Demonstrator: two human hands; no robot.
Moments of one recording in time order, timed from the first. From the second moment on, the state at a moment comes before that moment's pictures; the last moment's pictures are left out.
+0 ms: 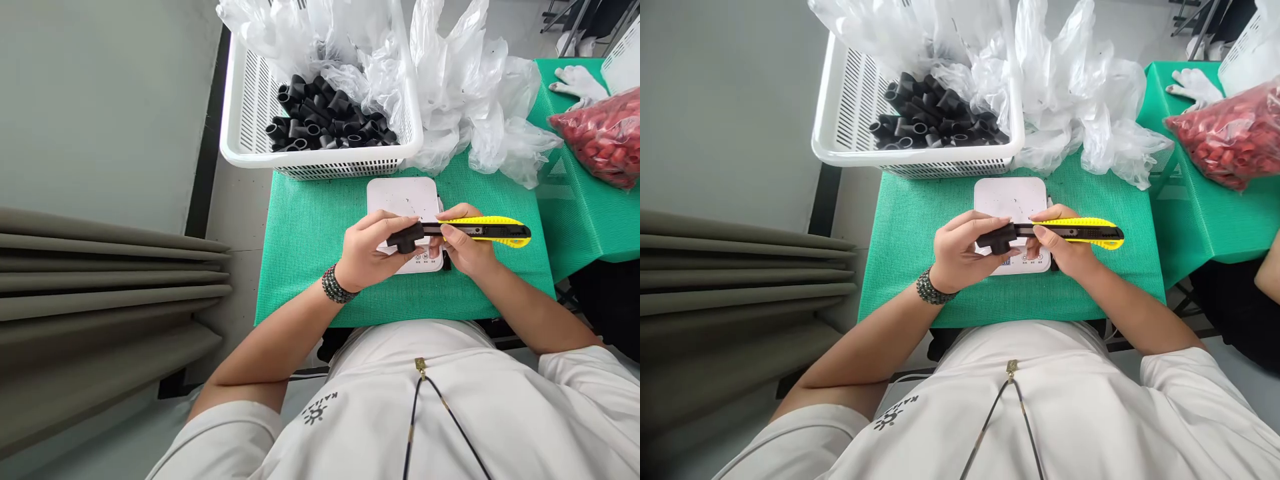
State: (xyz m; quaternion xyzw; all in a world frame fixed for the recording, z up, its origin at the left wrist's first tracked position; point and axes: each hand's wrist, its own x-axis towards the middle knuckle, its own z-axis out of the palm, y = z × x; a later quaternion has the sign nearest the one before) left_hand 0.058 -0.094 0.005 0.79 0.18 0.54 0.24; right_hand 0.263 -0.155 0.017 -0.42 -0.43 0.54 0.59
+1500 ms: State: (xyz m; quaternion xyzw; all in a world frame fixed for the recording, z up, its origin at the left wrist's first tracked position) left_hand 0.054 -0.091 0.014 0.74 0.32 0.50 0.33; right_hand 0.262 -0.161 0.026 -0.46 -0.43 0.43 0.64
